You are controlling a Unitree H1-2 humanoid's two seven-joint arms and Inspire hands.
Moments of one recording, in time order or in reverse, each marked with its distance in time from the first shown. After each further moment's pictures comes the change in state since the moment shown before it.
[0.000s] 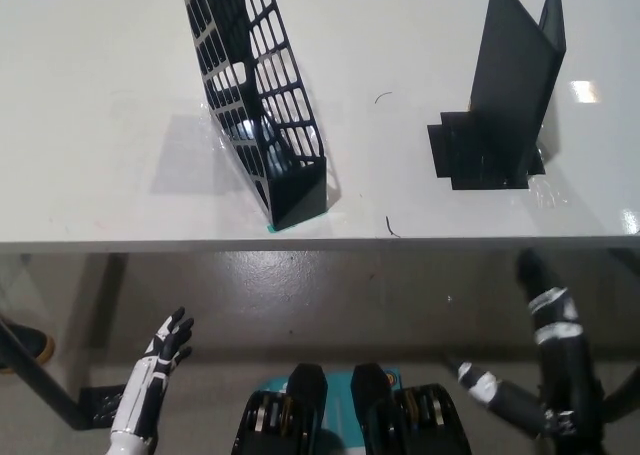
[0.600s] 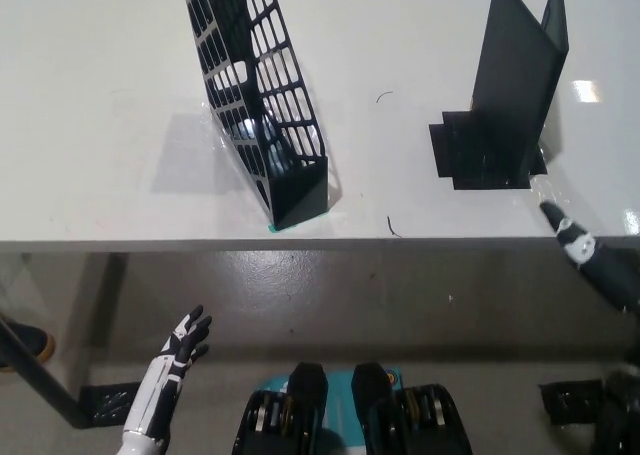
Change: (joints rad) left_arm 0.008 -0.003 -0.028 -0.033 0.010 -0.001 -0.024; right_arm -0.298 0.010 -0.220 -0.027 -0.041 0.071 -0.081
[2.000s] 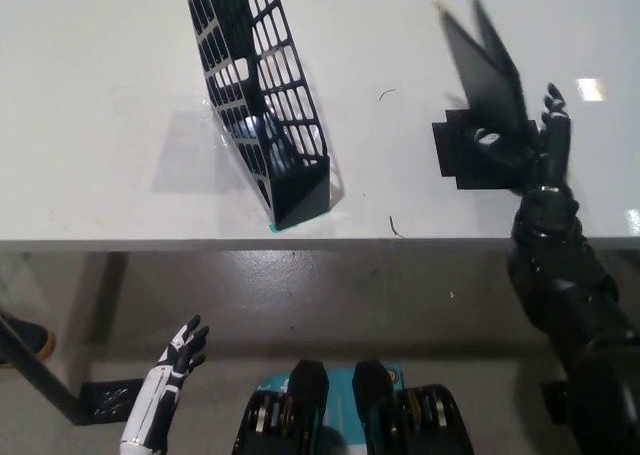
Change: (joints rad) left_arm 0.019 -0.002 0.010 0.006 0.009 -0.013 -0.001; right_arm -0.809 -0.119 -0.197 1.573 0.124 0.058 -0.263
